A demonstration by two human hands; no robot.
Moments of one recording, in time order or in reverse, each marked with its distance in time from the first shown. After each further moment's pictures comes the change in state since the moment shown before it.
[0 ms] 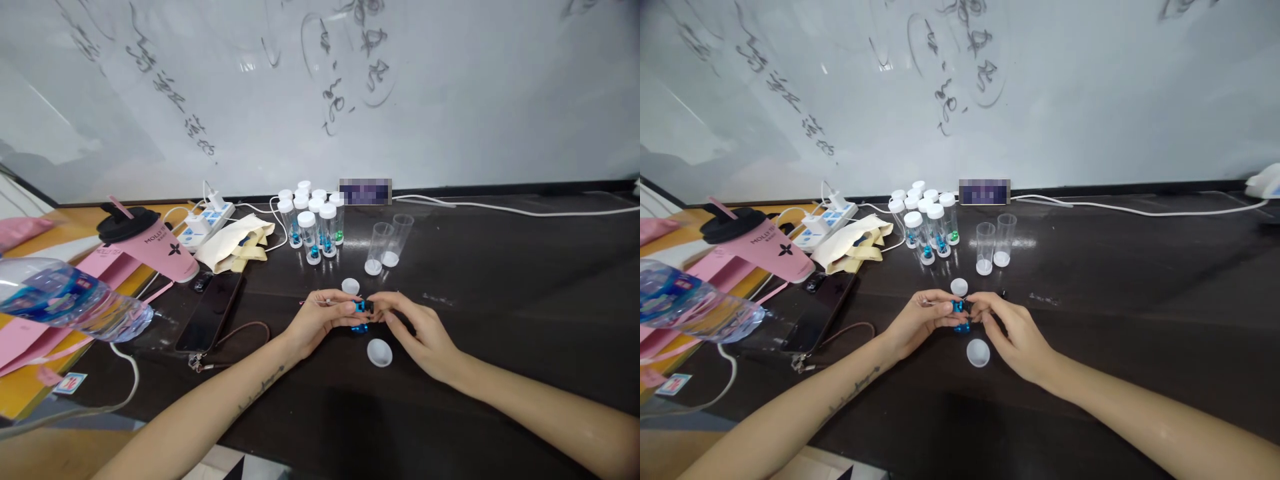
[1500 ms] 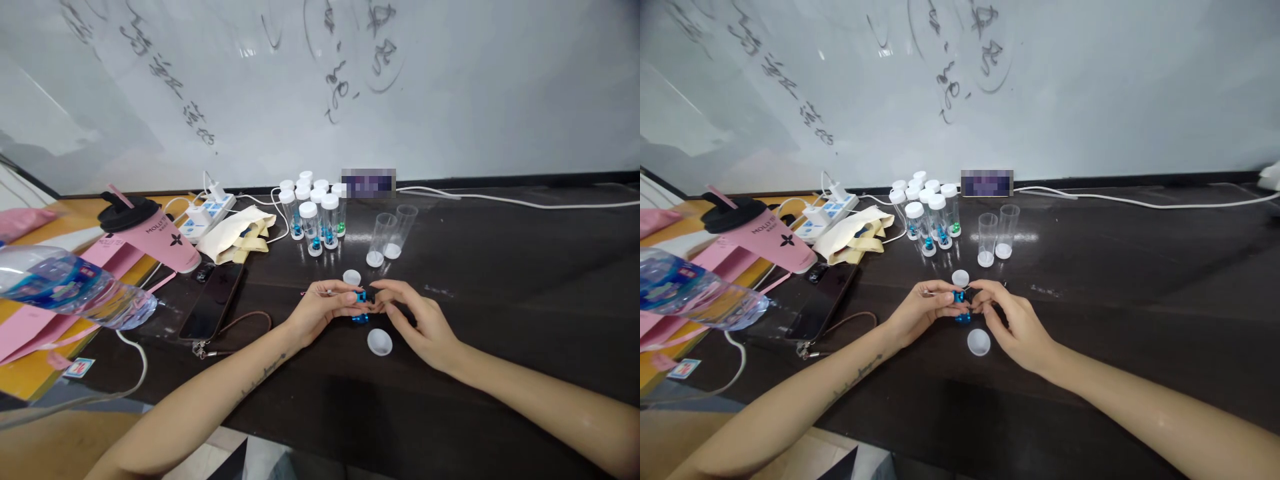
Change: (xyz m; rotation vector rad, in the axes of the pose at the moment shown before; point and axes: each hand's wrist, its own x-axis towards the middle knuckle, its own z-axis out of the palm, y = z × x) left_hand 0.000 0.000 0.000 -0.024 -0.007 0.014; right_hand 0.001 0.000 0.001 -0.006 0.009 -0.012
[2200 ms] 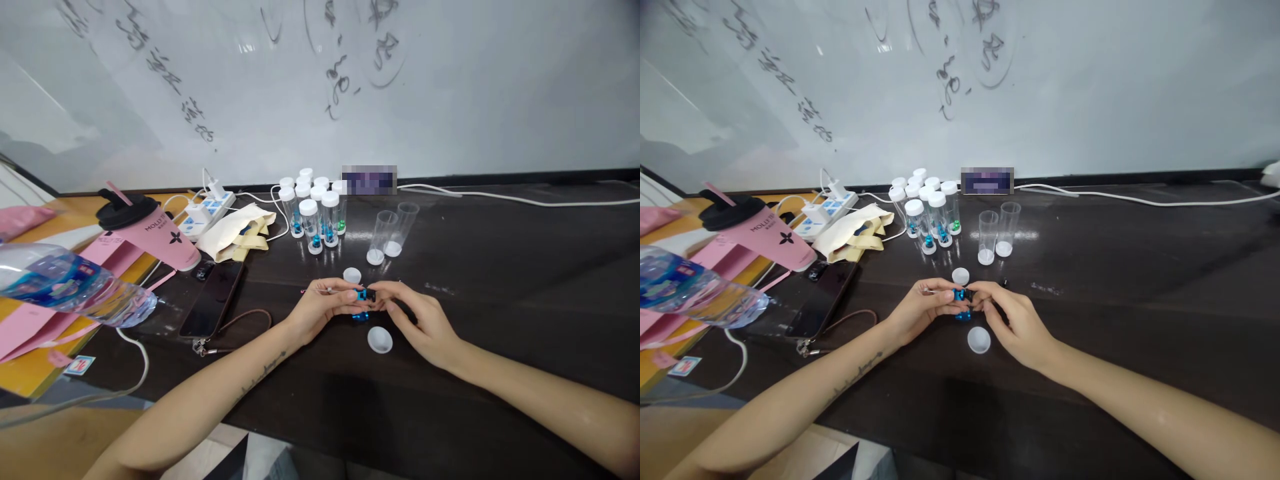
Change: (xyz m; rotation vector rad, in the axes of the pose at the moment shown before) left_hand 0.000 0.001 0.001 0.003 0.010 -0.010; right_hand 0.001 -0.003 -0.001 -0.033 0.003 -0.005
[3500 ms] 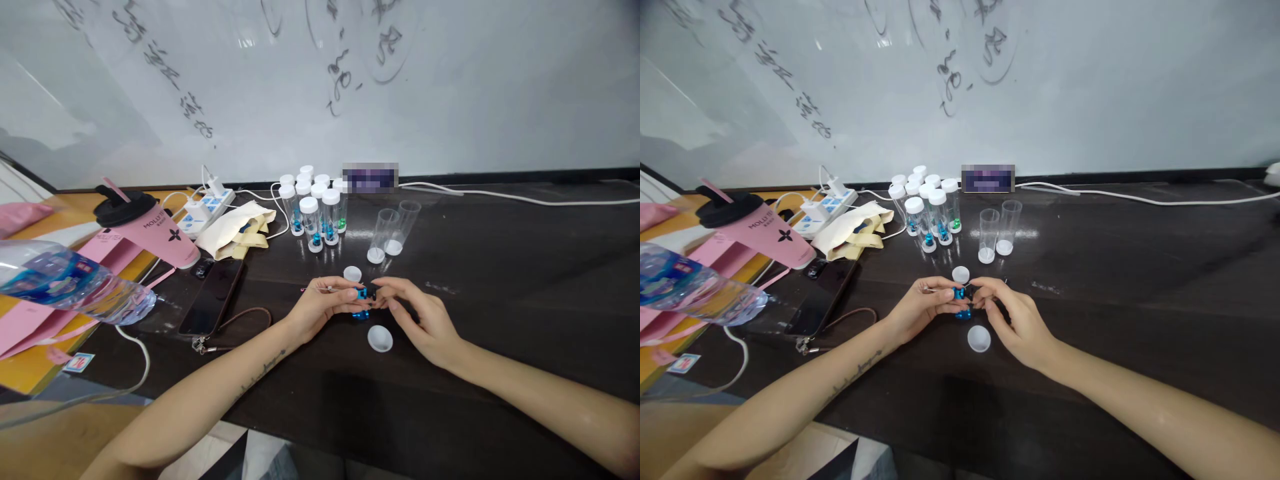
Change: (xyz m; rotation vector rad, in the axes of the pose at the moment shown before) left_hand 0.000 0.002 0.000 0.009 0.015 -0.007; right_hand -0.002 0.002 0.000 -0.010 0.039 -0.007
